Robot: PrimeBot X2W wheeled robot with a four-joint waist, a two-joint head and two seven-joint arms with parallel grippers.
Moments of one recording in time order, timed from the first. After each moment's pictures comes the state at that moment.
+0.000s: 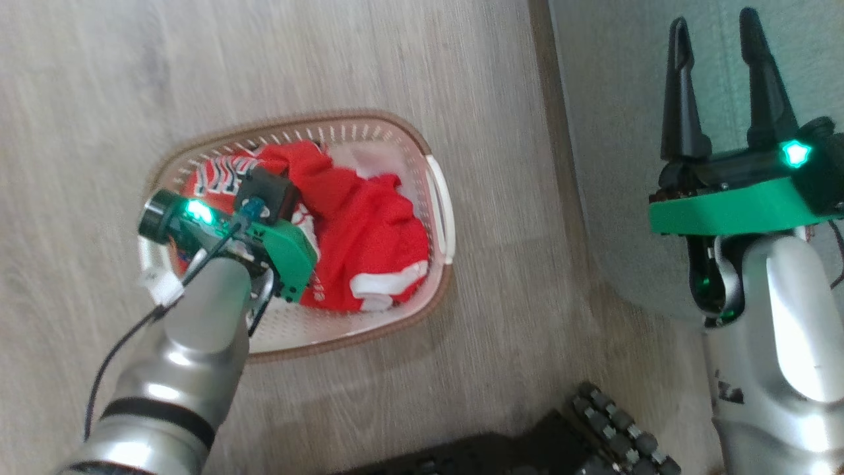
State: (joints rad) left arm -0.77 0.09 -0.44 1.03 0.03 -0.06 -0.25; right arm -0.46 -0.04 0.01 0.06 0.18 0.12 -0.25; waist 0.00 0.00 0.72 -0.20
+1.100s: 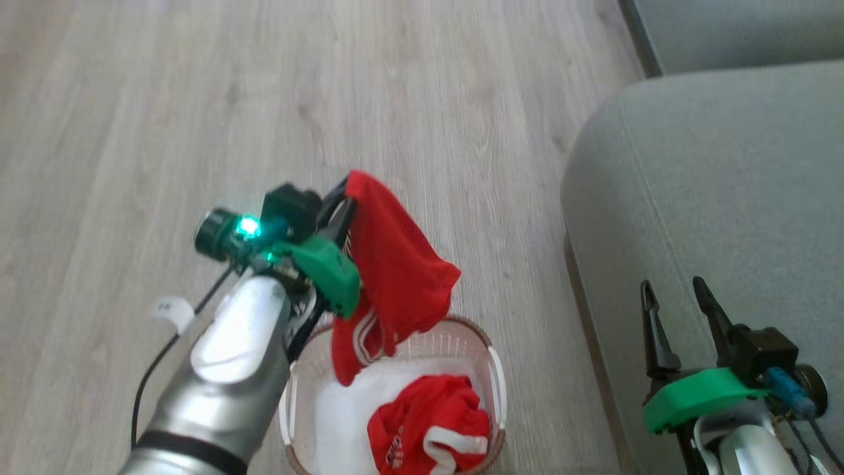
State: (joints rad) left arm -0.61 0.05 -0.47 0.76 -0.18 -0.12 -0.24; right arm -0.03 -0.04 -0.05 0.26 0.10 0.12 -0.25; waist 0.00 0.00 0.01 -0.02
